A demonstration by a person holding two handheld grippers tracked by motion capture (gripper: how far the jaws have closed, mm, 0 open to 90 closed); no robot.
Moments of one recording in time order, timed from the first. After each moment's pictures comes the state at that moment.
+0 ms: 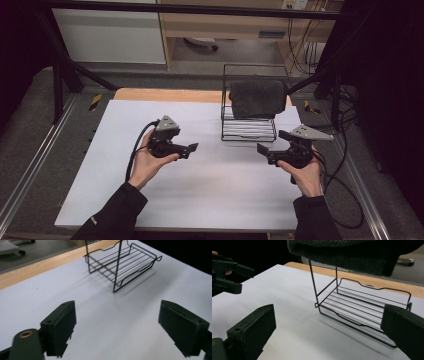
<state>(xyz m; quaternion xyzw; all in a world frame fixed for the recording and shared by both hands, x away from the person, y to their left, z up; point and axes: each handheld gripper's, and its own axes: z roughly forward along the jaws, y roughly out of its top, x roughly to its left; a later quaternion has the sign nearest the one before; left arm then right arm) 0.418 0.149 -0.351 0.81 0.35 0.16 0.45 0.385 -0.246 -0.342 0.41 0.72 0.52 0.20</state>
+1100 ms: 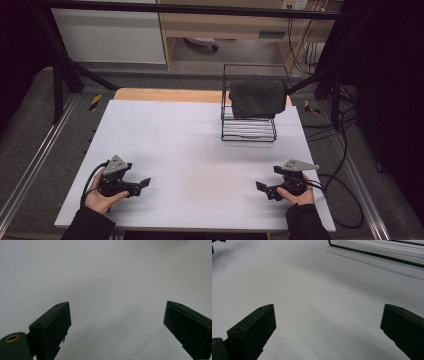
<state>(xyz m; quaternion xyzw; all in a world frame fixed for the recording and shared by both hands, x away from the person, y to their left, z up) 0.354 0.274 -0.444 0.80 0.40 0.17 0.41 0.353 -0.262 -0.443 0.41 0.78 0.46 0.12</state>
